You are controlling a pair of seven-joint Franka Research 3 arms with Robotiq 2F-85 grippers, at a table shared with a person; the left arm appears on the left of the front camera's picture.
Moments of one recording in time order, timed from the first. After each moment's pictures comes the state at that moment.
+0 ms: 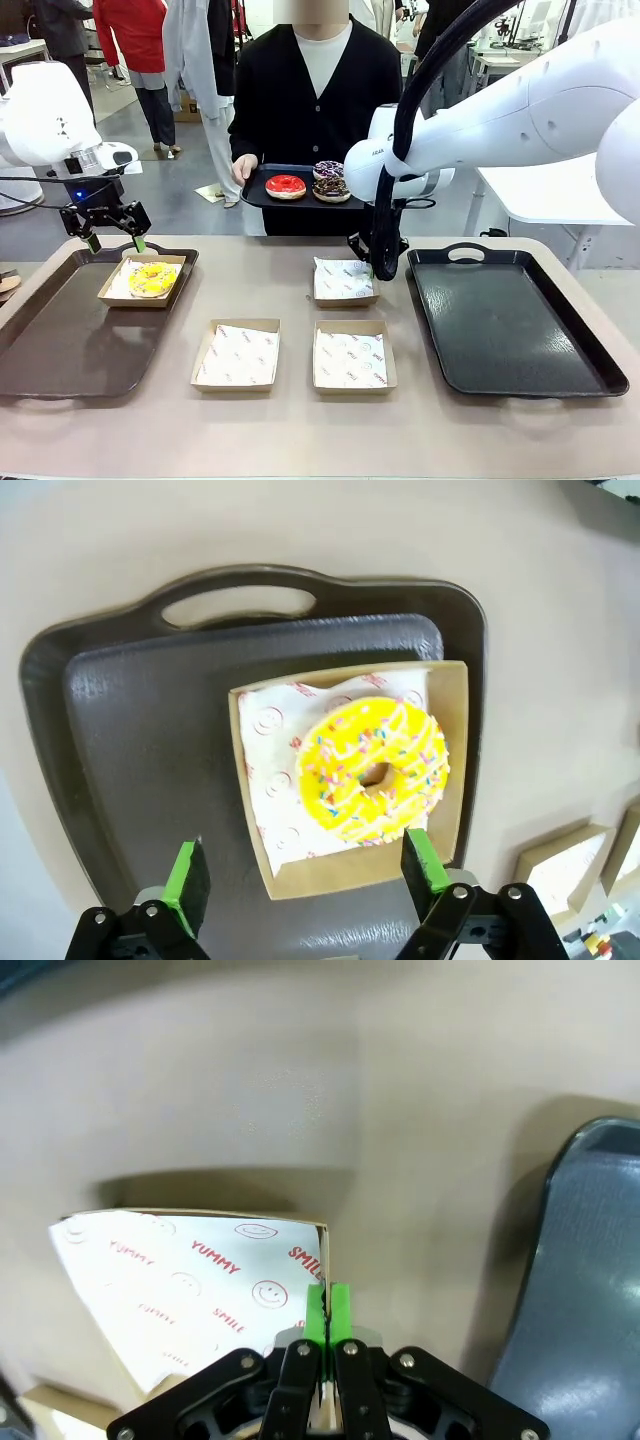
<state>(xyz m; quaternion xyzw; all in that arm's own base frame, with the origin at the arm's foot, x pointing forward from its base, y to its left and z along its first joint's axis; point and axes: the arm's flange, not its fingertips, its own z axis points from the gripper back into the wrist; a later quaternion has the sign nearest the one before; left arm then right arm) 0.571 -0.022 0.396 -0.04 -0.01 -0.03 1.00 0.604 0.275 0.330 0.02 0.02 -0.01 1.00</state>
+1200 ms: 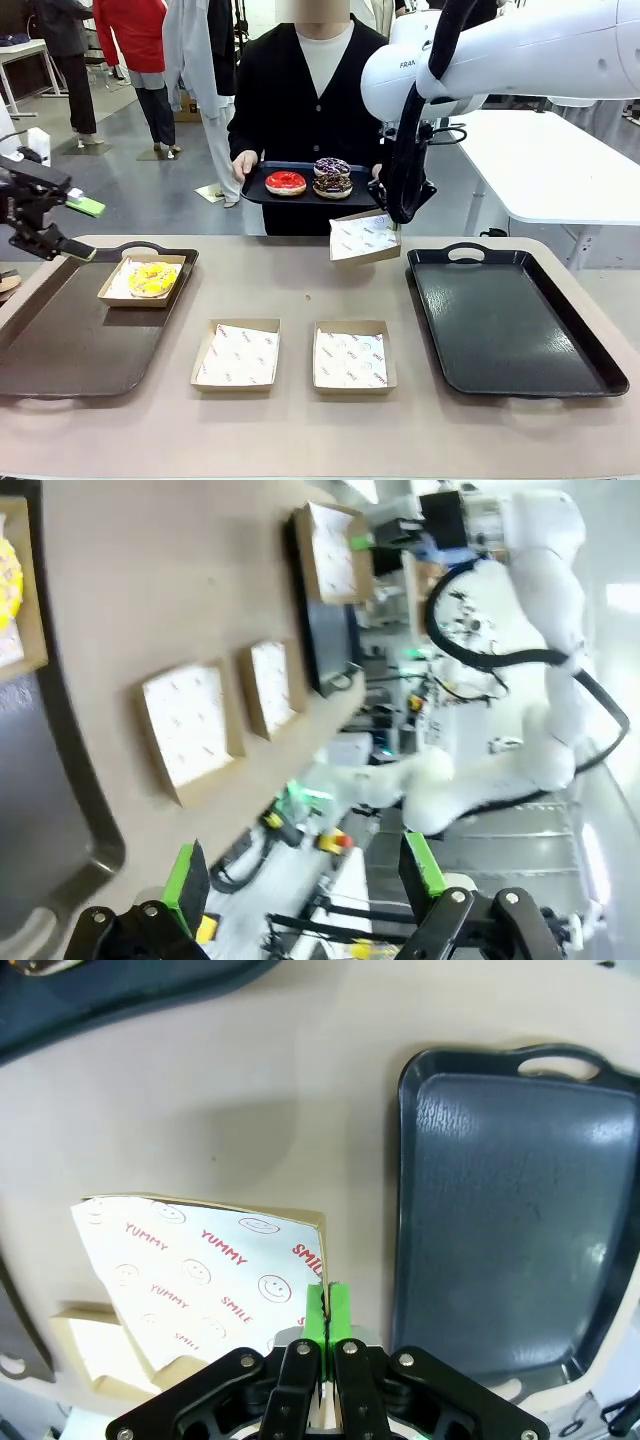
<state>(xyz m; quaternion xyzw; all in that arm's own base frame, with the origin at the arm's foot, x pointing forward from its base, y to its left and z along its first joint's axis) 0.387 0.033 0.454 -0.53 -0.04 -0.07 0.84 0.585 0.251 0.461 0.00 0.01 -0.02 1.00</state>
